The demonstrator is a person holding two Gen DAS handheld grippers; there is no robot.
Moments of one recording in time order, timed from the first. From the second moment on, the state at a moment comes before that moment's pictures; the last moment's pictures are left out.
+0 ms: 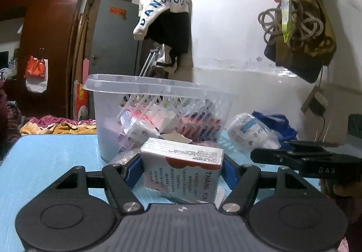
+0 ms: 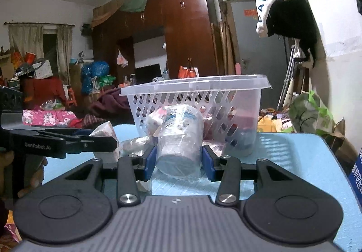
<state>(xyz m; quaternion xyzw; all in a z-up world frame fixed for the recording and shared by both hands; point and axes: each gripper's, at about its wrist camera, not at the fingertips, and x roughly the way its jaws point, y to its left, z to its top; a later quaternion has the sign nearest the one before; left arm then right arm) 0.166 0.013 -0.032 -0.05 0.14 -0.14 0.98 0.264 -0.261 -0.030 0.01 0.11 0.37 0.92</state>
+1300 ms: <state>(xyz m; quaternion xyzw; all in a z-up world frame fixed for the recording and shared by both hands) 0.206 -0.037 -0.019 -0.01 0.26 -0.14 0.95 0.322 -0.236 -0.007 -0.04 0.23 0.27 0.93</state>
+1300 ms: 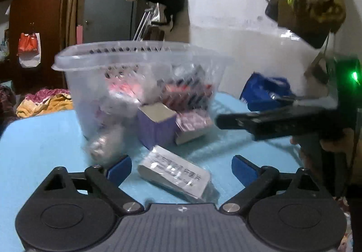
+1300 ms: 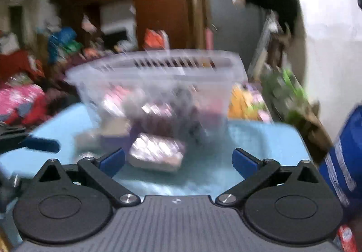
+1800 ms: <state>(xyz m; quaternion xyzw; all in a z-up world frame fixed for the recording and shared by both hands) 0.192 -0.008 -0.037 -0.05 0.28 -0.13 0.95 0.338 -0.202 -0.024 -0.04 0.28 0.32 0.91</state>
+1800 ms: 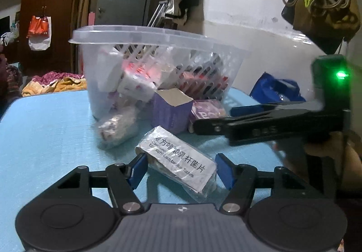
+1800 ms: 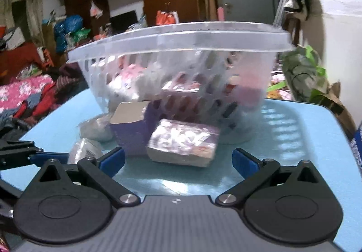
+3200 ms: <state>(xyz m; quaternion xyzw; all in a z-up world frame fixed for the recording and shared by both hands) 0.165 -0.025 -0.047 0.00 0.23 -0.08 0.97 0.271 -0.248 -0.008 -0.02 0.17 0.33 0.93</state>
